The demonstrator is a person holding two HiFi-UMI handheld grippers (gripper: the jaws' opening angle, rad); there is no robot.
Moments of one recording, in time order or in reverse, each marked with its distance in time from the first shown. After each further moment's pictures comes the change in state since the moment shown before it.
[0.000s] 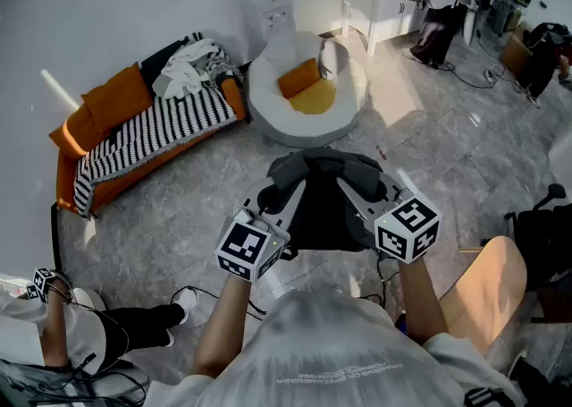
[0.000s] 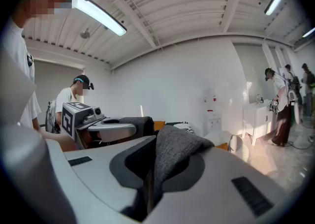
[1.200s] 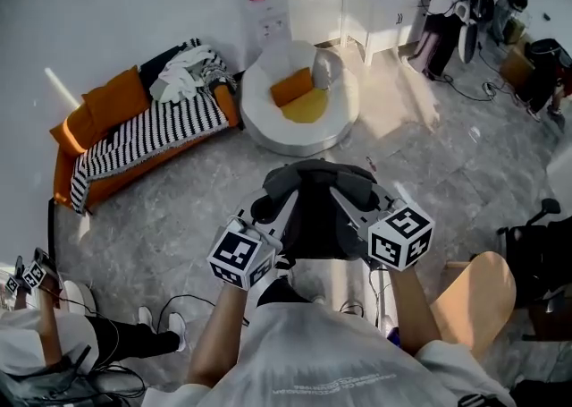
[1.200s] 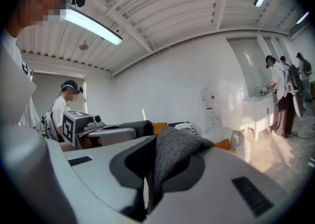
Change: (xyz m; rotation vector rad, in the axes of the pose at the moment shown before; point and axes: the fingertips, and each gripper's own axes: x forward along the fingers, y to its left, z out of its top) left arm 0.043 -0.052 0.006 -0.089 -0.011 0.051; right arm -0.056 -0.044 -0.004 0.072 -0.024 0.047
